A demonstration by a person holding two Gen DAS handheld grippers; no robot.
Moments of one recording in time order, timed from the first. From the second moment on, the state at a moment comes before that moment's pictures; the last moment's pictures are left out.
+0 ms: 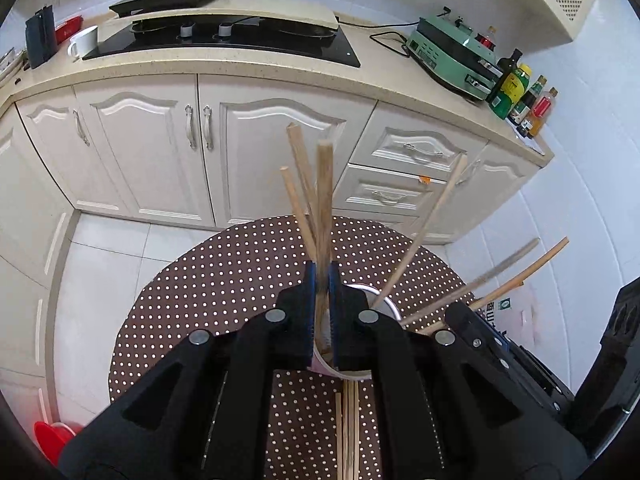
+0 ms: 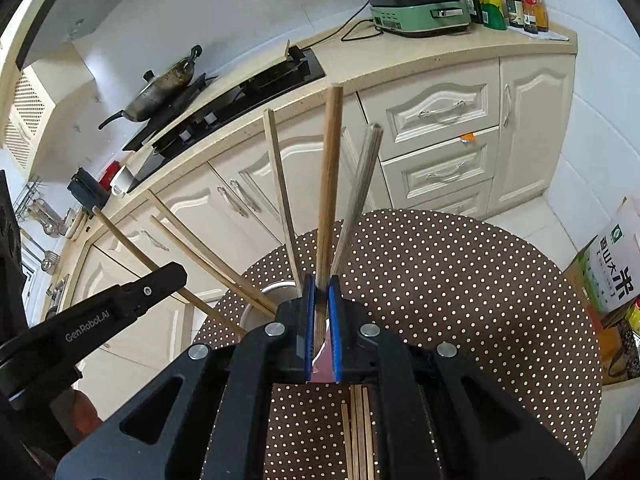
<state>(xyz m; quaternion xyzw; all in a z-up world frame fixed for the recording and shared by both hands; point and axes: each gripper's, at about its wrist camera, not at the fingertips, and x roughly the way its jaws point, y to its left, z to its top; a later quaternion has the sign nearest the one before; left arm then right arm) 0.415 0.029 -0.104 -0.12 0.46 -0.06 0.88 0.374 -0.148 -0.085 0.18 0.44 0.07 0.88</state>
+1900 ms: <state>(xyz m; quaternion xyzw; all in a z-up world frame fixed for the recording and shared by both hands) 0.324 0.022 -0.085 -0.07 0.43 -0.05 0.90 0.297 -0.167 -0.046 0.13 0.42 0.04 0.90</state>
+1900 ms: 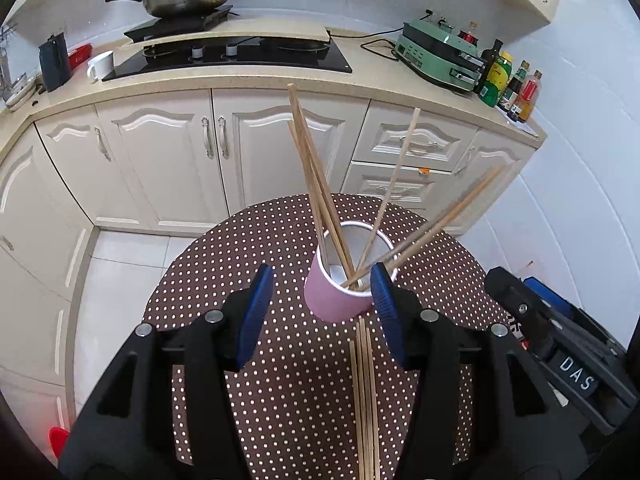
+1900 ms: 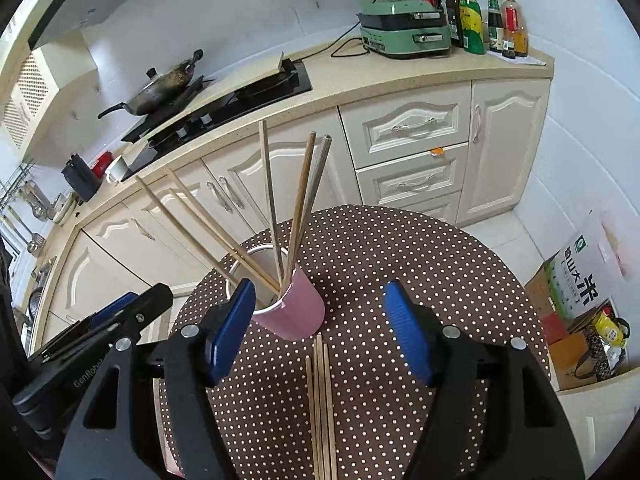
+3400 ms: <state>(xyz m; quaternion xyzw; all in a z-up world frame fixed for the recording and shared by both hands) 0.166 0.019 -0.150 -0.06 0.49 -0.02 0.87 0.166 -0.180 -0.120 0.08 0.51 0.03 0.85</state>
